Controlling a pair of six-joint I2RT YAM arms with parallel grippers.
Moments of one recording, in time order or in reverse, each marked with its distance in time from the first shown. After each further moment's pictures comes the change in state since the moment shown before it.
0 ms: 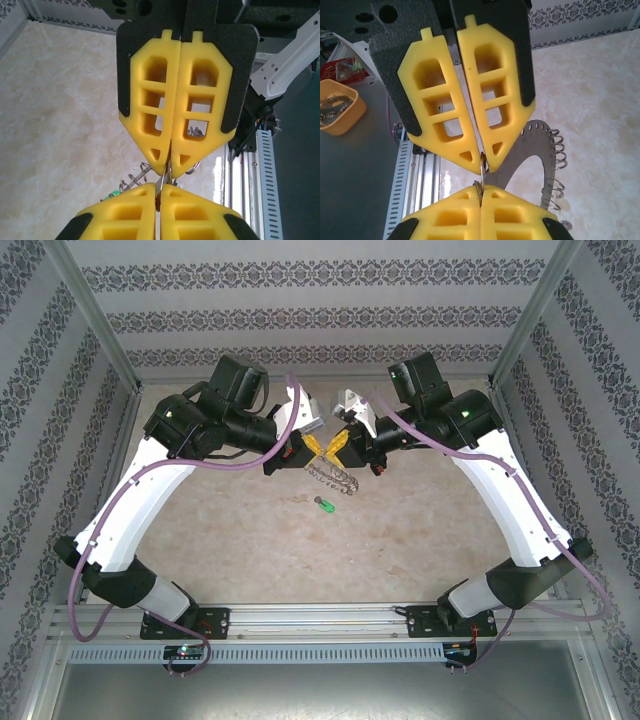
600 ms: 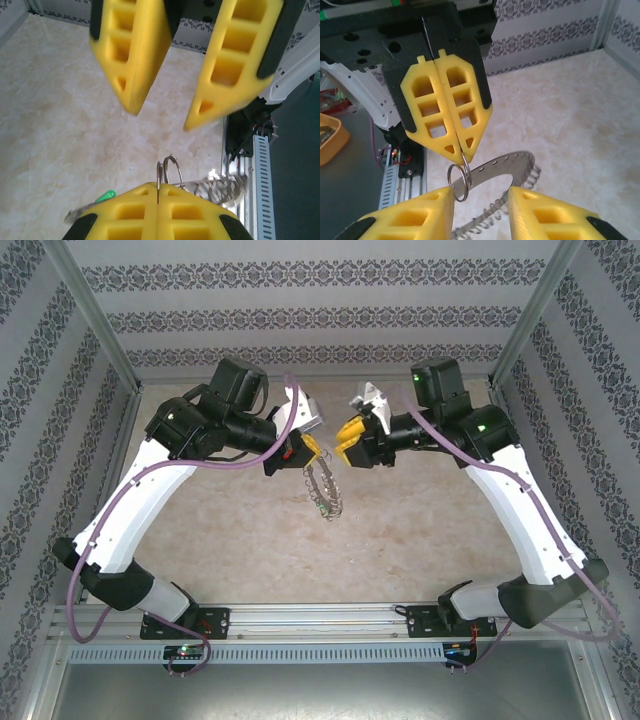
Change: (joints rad) left arm 0.014 -0.024 -0.056 0.048 0.008 -0.058; right arm -0.082 -0.126 -0.161 0.218 -0.032 0.142
